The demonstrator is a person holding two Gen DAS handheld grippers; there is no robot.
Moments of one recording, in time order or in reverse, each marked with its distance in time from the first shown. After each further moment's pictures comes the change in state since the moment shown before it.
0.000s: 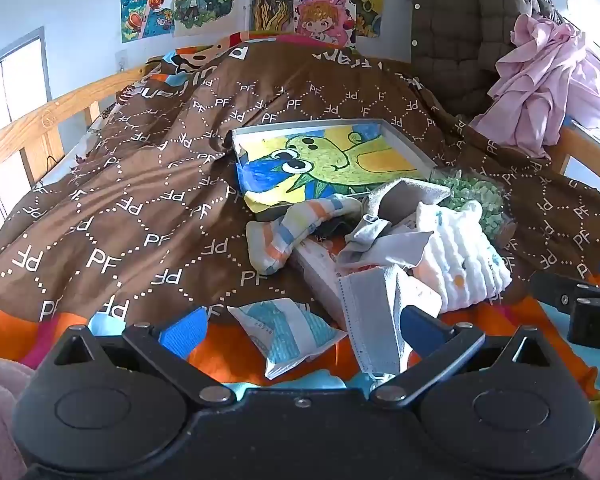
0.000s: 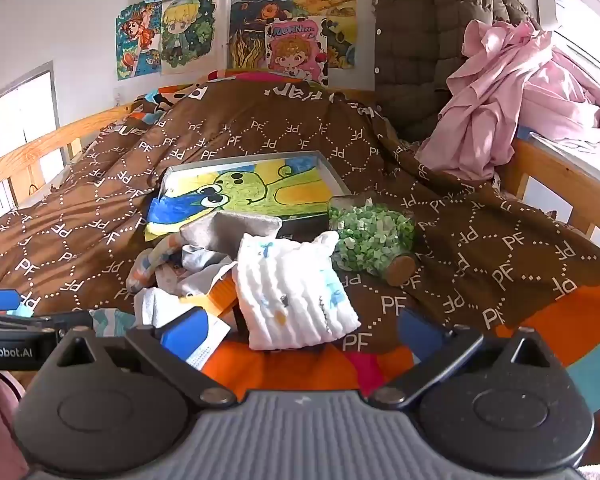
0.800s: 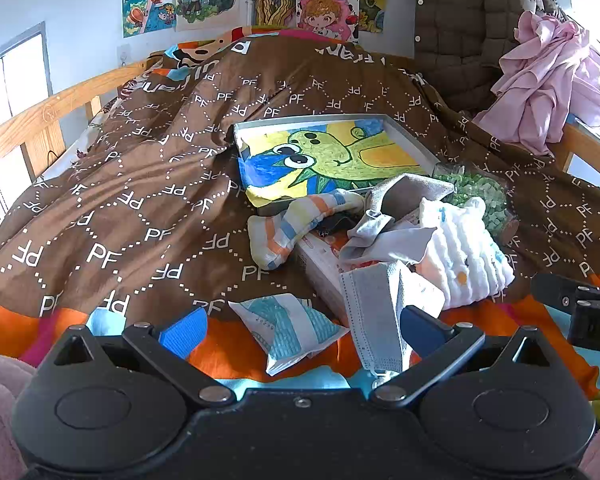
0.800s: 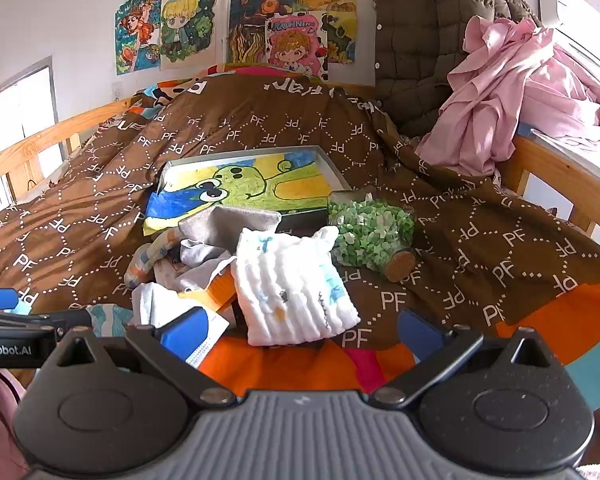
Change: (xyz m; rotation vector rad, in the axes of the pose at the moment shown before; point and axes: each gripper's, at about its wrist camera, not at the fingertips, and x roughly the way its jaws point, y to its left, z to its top) left arm 0.000 0.000 0.000 0.000 0.014 0.002; right arm 0.004 0.001 0.000 -0.003 0.013 -0.002
